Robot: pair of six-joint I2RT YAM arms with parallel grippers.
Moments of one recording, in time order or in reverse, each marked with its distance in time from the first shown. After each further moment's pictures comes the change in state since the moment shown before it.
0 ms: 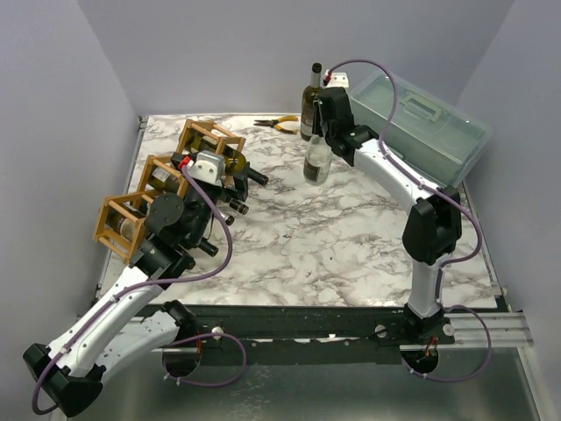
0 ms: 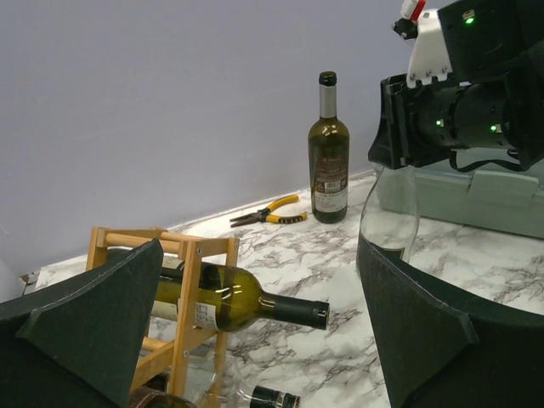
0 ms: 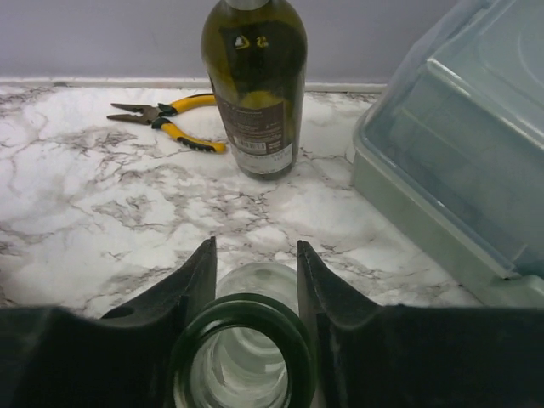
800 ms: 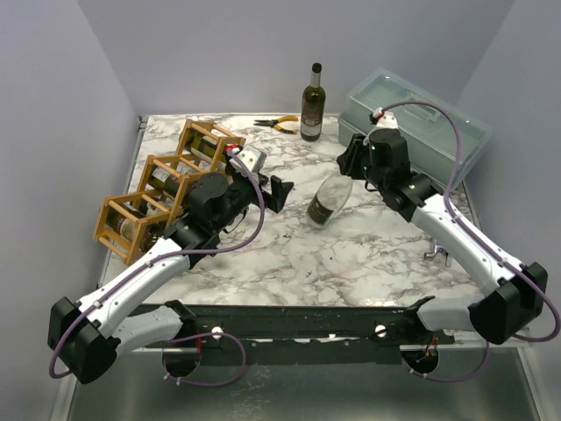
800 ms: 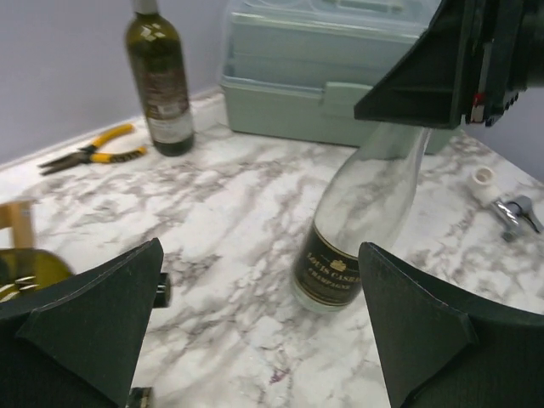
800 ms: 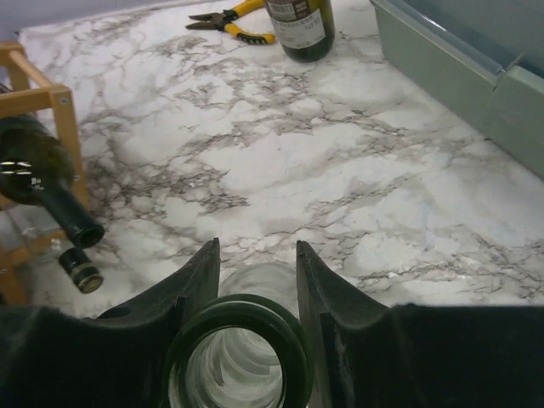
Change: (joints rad) left arm -0.013 0.243 0.026 -0.008 0.278 -0.235; right arm -0.006 -0.639 -0.621 -0.015 -0.181 0.155
